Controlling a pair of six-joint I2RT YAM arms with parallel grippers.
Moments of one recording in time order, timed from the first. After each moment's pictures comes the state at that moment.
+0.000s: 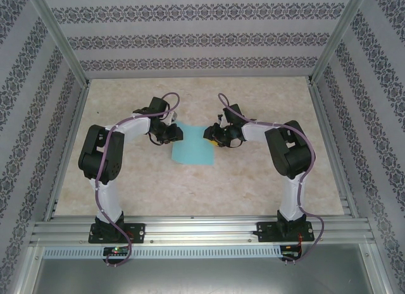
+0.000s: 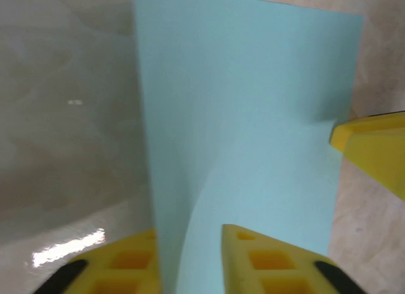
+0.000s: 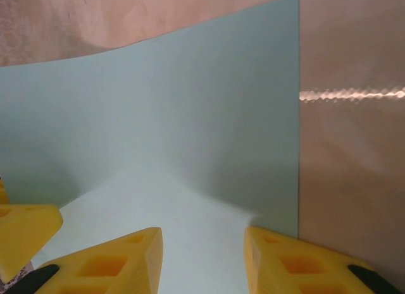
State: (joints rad) left arm -0.31 1.94 1.30 -0.54 0.50 -0.44; right arm 0.42 2.02 1.18 -0.14 -0.55 0.75
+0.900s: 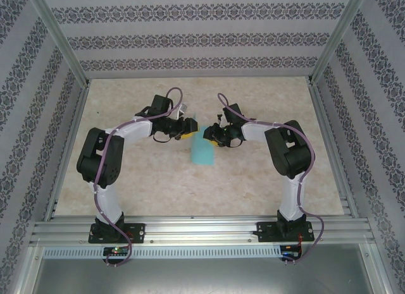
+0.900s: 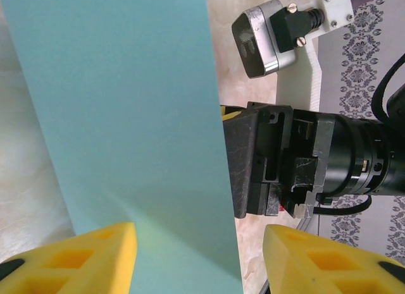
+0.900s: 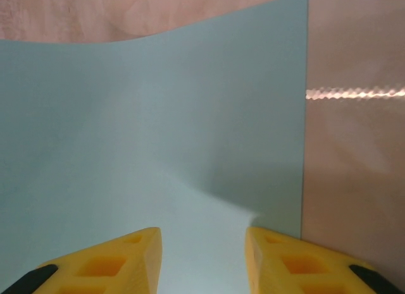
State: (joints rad) left arm -0.36 1.90 1.25 -0.25 0.79 -0.63; right arm 0.41 2.02 1.19 -0.16 -0.56 0.73
